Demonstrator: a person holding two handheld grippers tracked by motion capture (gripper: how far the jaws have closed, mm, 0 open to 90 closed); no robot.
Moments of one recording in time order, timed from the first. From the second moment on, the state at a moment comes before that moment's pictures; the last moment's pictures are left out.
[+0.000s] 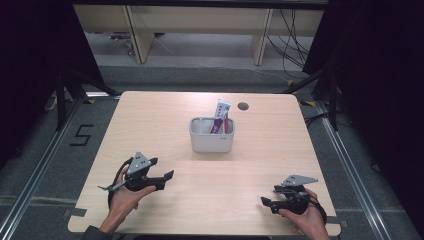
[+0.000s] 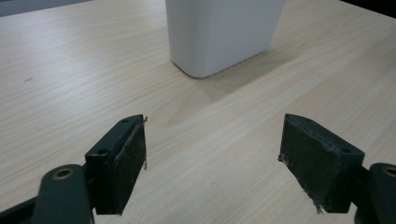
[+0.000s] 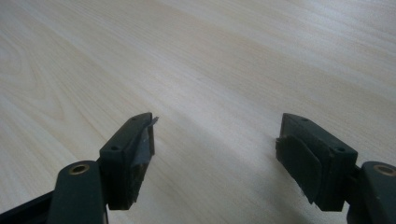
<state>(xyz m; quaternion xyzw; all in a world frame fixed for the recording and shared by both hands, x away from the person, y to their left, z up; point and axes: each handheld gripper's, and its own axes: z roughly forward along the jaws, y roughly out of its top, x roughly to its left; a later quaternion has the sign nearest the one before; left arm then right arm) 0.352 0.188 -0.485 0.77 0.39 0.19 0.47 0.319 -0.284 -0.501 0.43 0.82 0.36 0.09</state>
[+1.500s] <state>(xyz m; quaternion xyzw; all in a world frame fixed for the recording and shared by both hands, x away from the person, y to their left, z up) 0.313 0.166 -0.509 0.82 0.33 0.17 0.43 0.315 -0.276 -0.502 0.42 0.83 0.36 0.10</state>
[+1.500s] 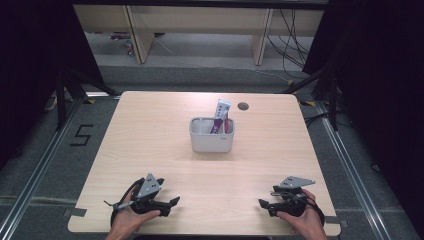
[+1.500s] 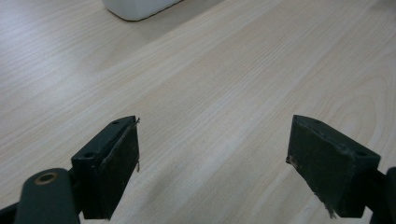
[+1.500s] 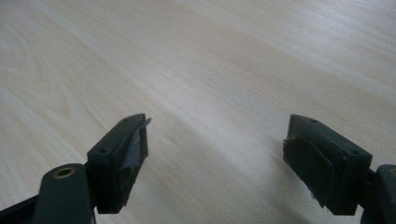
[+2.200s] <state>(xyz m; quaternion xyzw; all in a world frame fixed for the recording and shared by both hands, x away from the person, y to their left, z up) 0.315 0.169 -0.510 0.82 0.34 0.17 0.43 0.315 -0.276 -0.501 0.42 0.83 0.36 0.10</state>
